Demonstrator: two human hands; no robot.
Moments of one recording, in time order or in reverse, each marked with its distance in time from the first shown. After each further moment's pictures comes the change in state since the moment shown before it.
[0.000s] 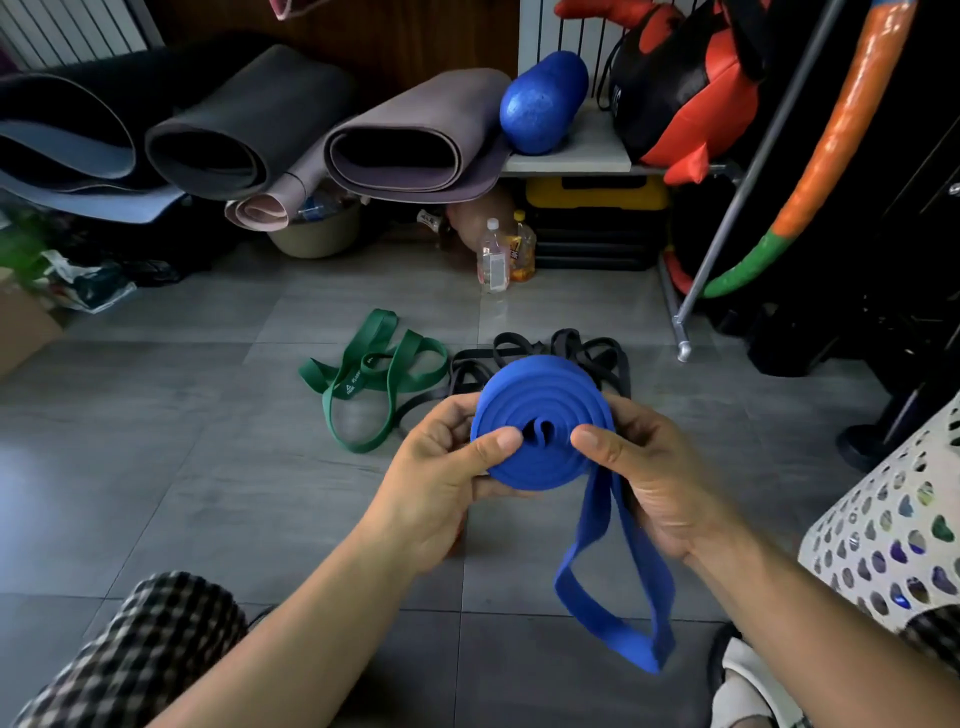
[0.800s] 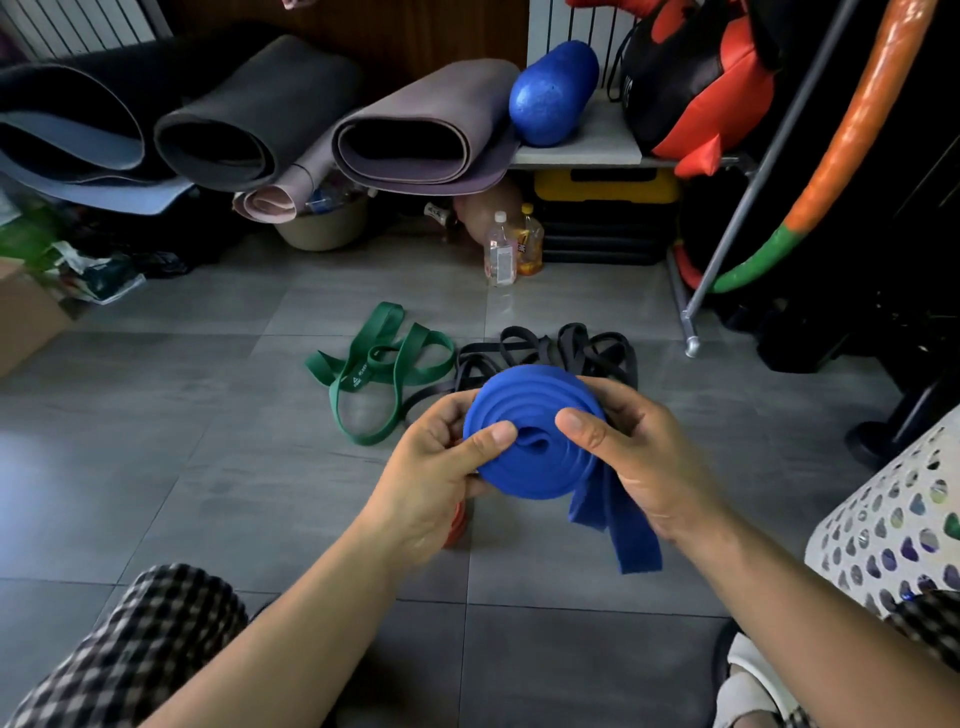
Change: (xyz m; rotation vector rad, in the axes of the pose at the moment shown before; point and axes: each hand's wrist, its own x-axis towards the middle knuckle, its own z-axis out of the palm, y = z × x) left_hand -0.004 -0.001 -0.008 0.085 0.032 0.004; right_hand 0.004 -0.004 0.015 -0.177 0.051 -0.039
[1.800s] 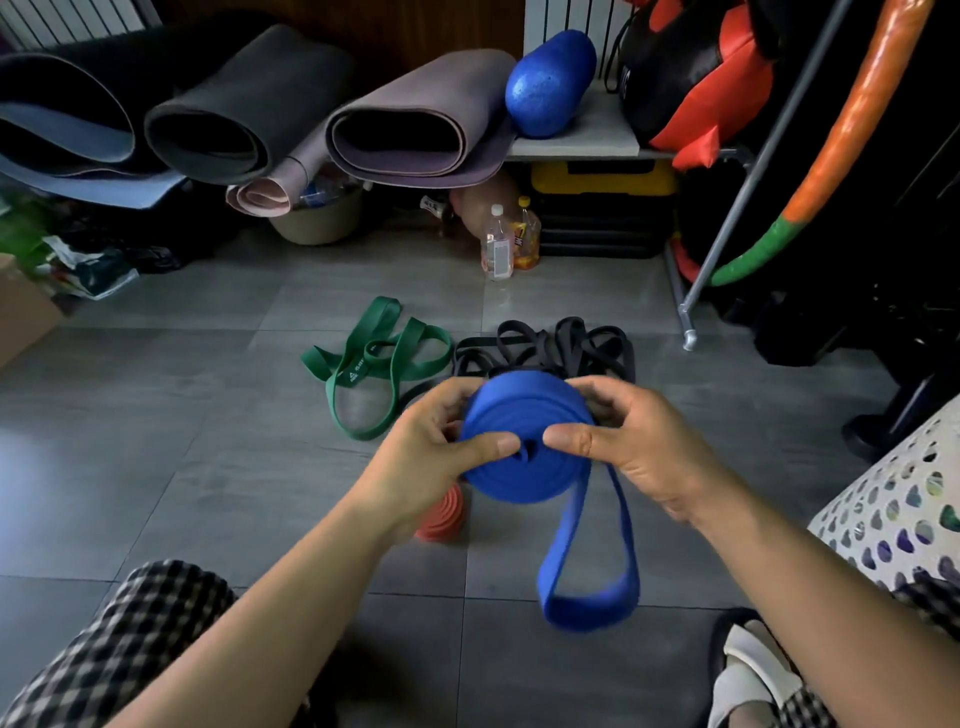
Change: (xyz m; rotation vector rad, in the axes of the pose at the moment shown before) left_hand 0.008 0.006 -0.008 0.315 -0.009 0.057; right_hand 0.007 -0.002 -0.010 -0.204 -0.092 0.117
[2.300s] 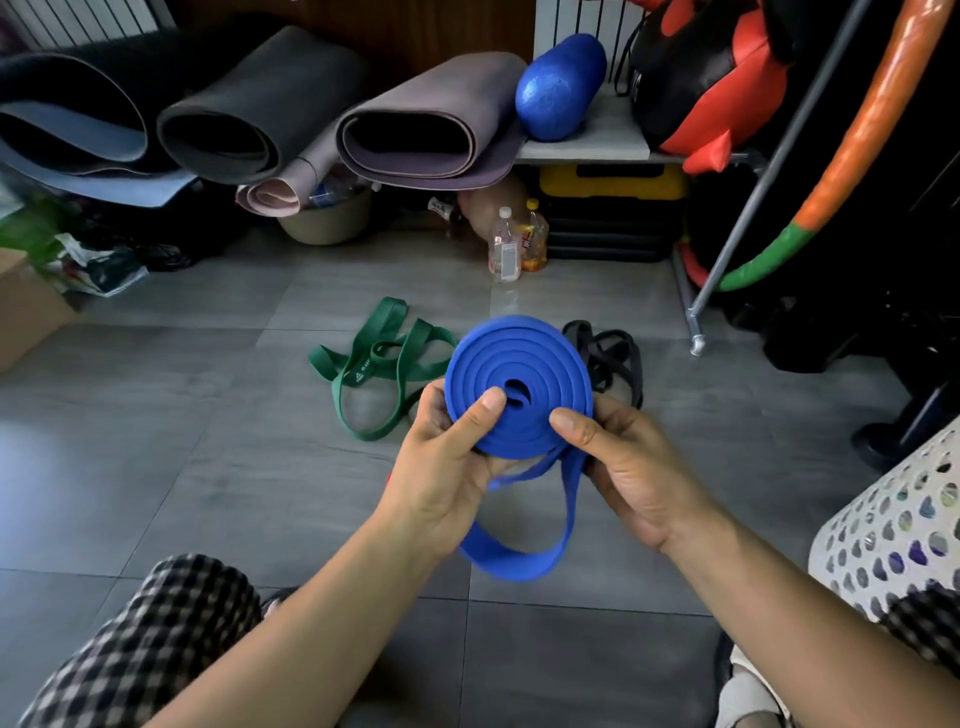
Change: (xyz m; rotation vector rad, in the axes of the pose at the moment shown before) left_hand 0.000 0.000 0.017 -0.699 0.131 -0.058; right_hand 0.007 0.015 0.020 0.480 0.030 -0.019
